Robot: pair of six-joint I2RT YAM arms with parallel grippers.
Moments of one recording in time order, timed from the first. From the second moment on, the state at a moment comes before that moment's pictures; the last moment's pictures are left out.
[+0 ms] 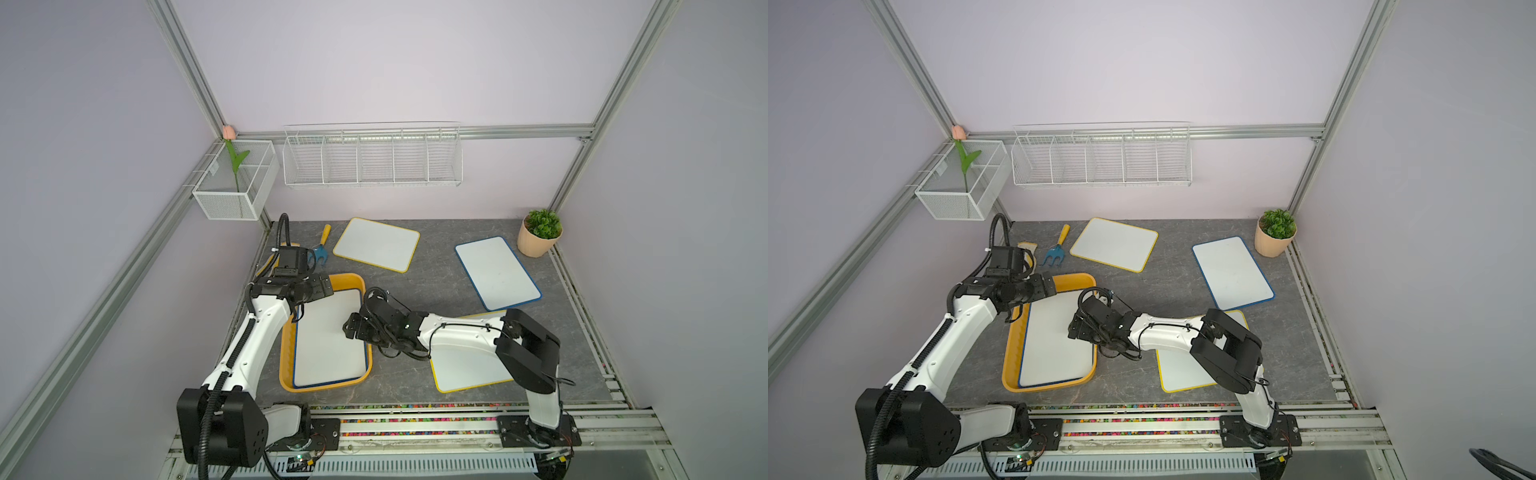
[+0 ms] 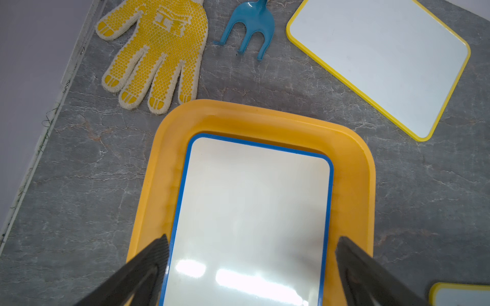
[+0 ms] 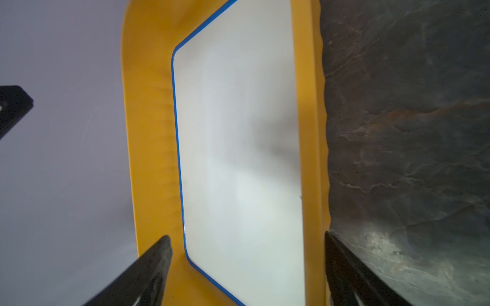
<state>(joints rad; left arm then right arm) -0.12 1.27 1.07 -0.77 -0.07 -0.35 1.14 1.98 1.35 -0.12 0.00 1.20</state>
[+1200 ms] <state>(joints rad) -0.86 1.83 1.55 -0.81 -0.04 -0.35 0.76 0.74 0.63 -0.89 0.43 1.41</state>
